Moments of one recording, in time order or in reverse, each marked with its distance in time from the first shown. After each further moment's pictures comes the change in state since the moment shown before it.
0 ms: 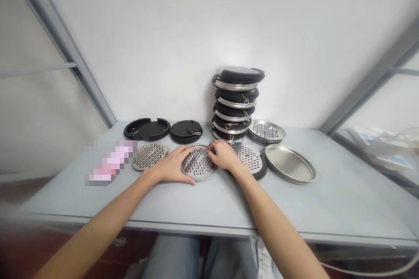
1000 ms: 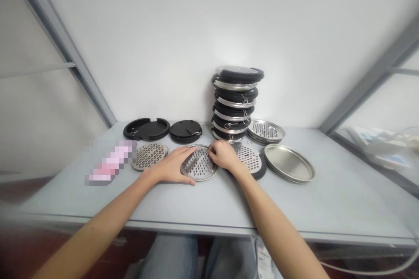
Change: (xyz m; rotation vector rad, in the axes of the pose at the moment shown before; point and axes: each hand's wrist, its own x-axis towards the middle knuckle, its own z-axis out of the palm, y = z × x) left_hand 0.002 -0.002 0.001 0.027 -0.017 0.087; right_hand -0.001 0.001 0.000 -0.060 -0.026 0.052
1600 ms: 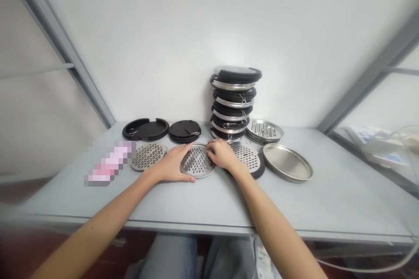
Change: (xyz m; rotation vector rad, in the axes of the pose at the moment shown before) left_hand 0.001 -0.004 0.007 0.034 0.062 -0.061; right_hand 0.000 0.001 -0.001 0.037 0.025 -0.086
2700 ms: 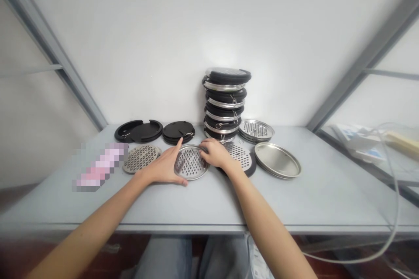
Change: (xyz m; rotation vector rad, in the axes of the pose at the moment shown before) left_hand 0.002 0.004 -0.005 -0.046 -0.039 -0.050; right_hand -0.001 0.007 -0.003 0.031 0.011 -0.091
